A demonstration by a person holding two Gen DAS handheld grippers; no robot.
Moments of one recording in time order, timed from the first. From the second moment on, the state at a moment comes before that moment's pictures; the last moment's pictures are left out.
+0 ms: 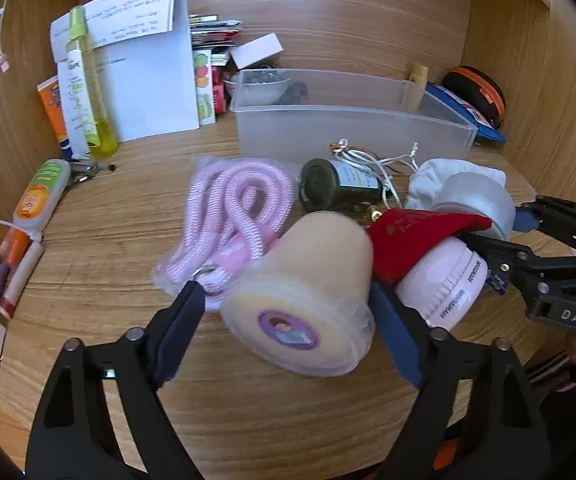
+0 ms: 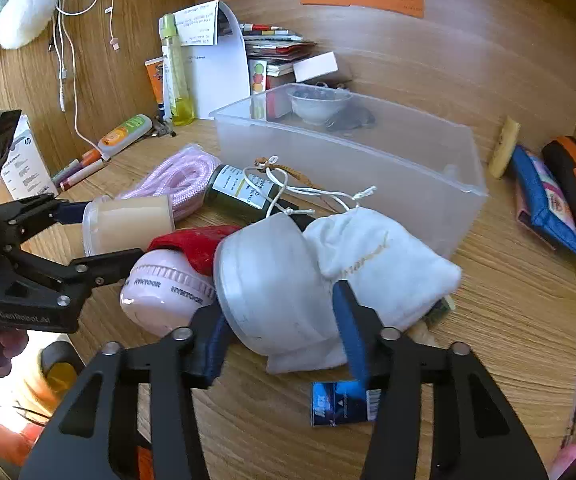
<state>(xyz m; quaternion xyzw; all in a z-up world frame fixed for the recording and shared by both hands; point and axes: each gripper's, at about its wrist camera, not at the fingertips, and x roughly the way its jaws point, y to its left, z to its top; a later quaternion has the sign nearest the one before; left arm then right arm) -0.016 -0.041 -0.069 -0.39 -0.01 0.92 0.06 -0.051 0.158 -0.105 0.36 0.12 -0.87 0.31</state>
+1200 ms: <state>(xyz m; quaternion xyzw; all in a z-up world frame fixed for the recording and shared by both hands) -0.006 -0.045 -0.023 -0.33 -0.01 0.94 -0.01 -0.073 0.203 -0.059 0.35 0.02 -0.87 0.35</state>
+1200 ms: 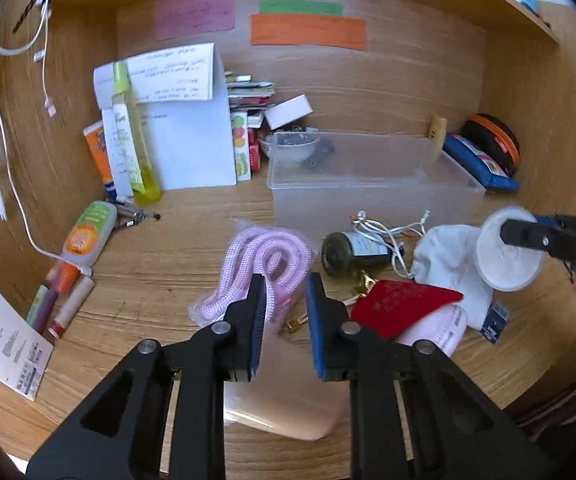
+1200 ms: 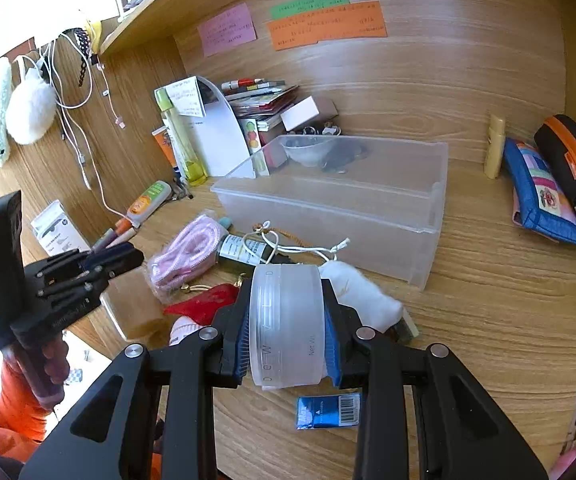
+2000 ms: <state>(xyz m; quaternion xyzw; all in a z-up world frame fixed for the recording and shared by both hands) 0.027 -0.078 -0.064 -0.38 -0.01 0.93 0.01 -0.085 0.177 -0.082 0.40 0.01 -0.84 0.38</state>
